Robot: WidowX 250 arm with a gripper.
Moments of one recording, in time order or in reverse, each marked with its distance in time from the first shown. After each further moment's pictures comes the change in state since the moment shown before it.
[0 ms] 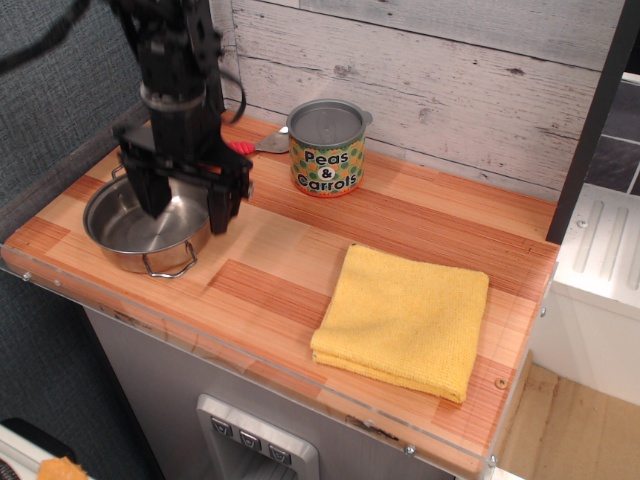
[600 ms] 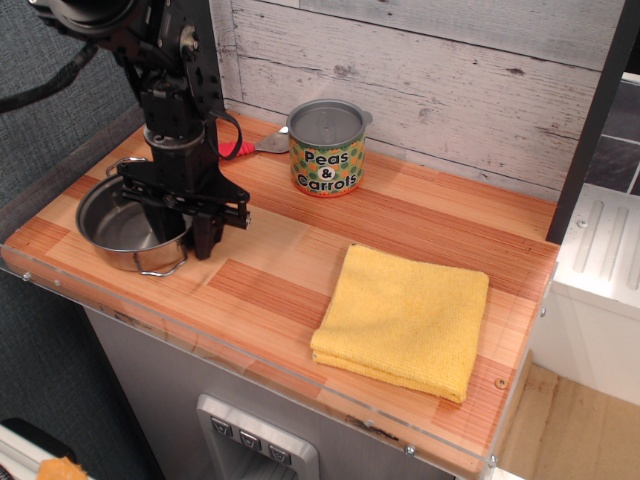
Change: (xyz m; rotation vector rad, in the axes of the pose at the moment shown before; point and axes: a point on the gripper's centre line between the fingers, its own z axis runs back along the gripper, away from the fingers) arm -0.003 0.001 -0.025 -0.011 0.014 0.009
